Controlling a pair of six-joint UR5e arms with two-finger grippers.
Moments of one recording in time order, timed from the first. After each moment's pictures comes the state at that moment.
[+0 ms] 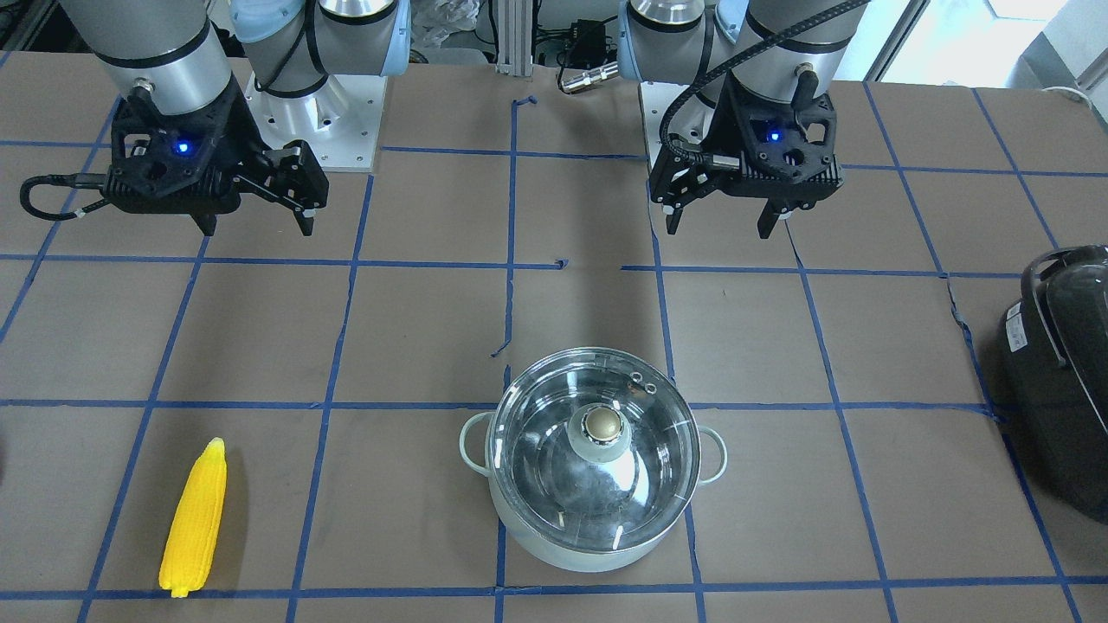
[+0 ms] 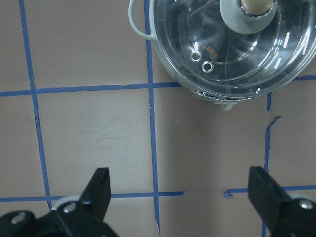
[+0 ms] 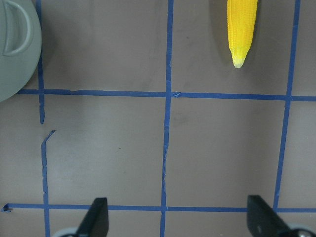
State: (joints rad) left arm -1.65 -1.56 -1.60 -1.47 1.59 -0.04; right arm 1.58 -1.57 1.59 -1.60 -1.58 -0.02
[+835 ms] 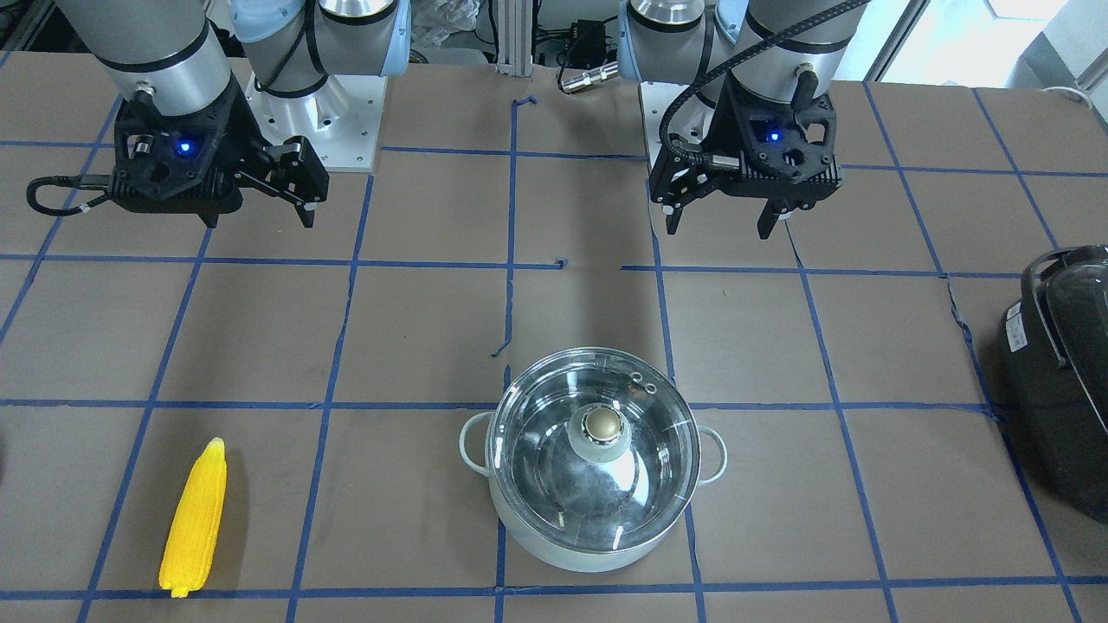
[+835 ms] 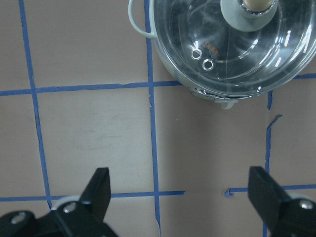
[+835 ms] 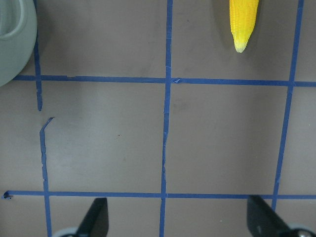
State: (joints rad) left arm -1.65 -1.56 -1.60 -1.47 1.58 -0.04; right arm 1.58 -1.57 1.58 -1.55 -1.58 -0.03
